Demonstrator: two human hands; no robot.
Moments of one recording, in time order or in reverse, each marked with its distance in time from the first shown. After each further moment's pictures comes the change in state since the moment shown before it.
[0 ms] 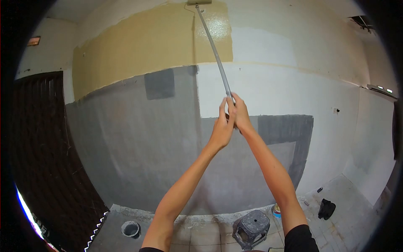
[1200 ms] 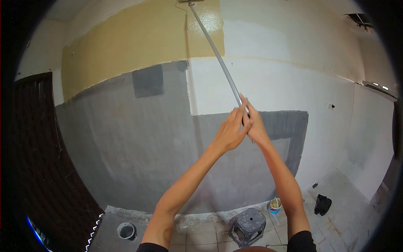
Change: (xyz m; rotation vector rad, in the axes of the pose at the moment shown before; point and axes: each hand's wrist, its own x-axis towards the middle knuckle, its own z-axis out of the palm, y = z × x) left_hand 0.011 -0.005 0.039 0.282 -0.224 0.270; right_hand -0.028 0.042 -0.068 -0.154 -0.056 -0.121
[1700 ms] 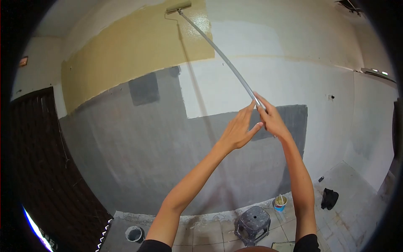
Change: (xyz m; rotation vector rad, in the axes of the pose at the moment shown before) left_hand 0.036 0.031 0.064 0.150 -0.084 0.147; right_hand -0.012 0.000 -0.123 -0.011 -0.035 0.161
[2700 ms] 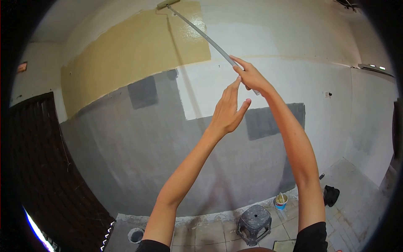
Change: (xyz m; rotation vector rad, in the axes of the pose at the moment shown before) left_hand 0.031 0.033 -0.051 0.015 0.207 0.041; right_hand 0.100 -0.077 -0.007 -0.038 -0.036 -0.134
